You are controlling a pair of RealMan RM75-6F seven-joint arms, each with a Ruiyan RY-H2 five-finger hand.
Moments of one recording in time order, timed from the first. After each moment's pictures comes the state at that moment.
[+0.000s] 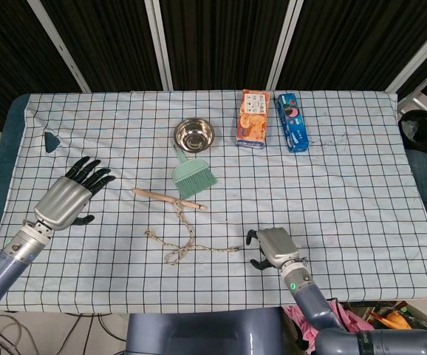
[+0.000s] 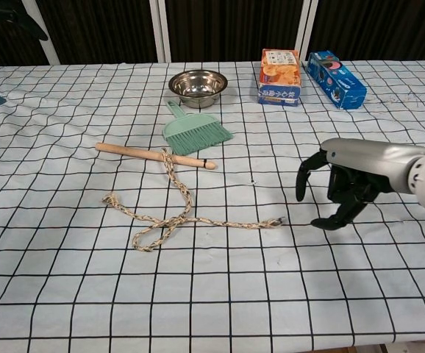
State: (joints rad) left arm -0.61 -1.07 -0.05 -1.61 1.55 1.13 0.16; right arm 0.67 -1.50 0.14 -1.91 -0.72 1.09 -0.64
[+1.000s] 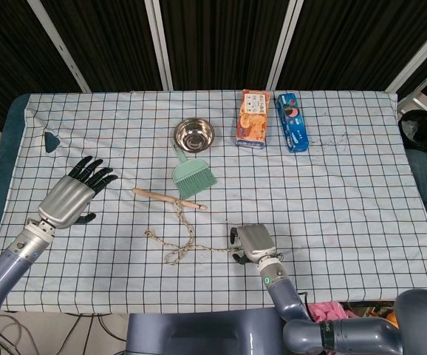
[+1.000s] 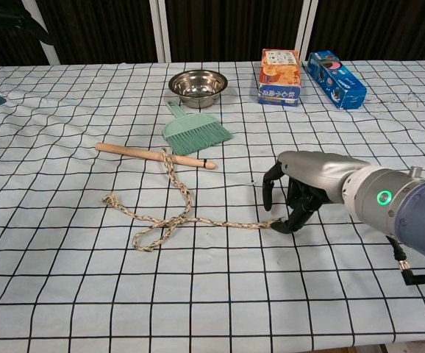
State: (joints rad) left arm -0.61 -1.09 -0.06 -1.60 1.53 1.10 0.17; right arm 0.76 -1.71 0.16 -1.71 -0.66 1.13 -0.70
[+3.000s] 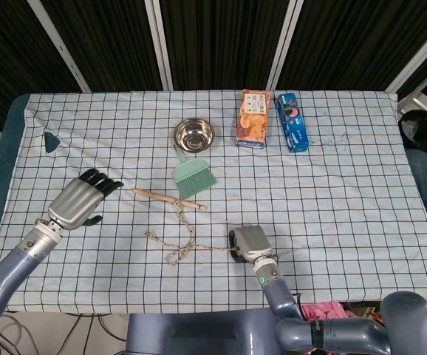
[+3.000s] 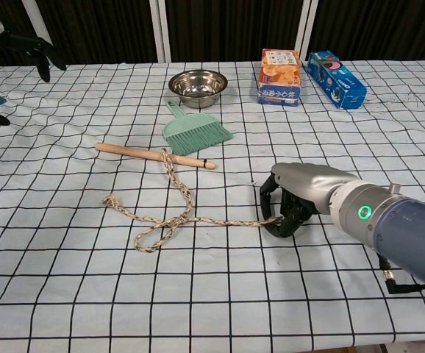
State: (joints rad) left arm -0.64 -1.10 -0.06 -1.62 1.51 1.01 0.20; right arm 0.75 -1.79 0.16 -1.61 -0.67 1.12 -0.67
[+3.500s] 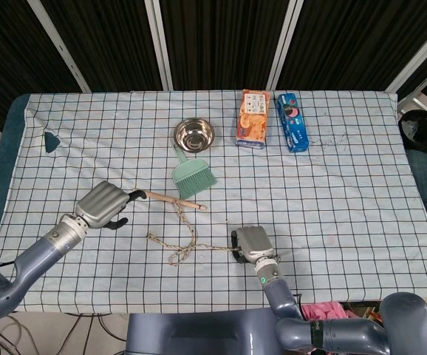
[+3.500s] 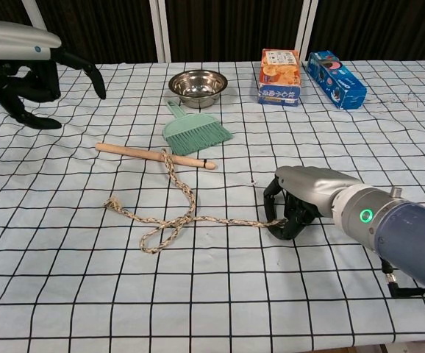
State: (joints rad) left arm -0.78 -1.08 -0.11 -1.72 1.36 0.75 0.12; right arm 0.75 -1.80 0.15 -1.59 -0.66 1.12 -0.67
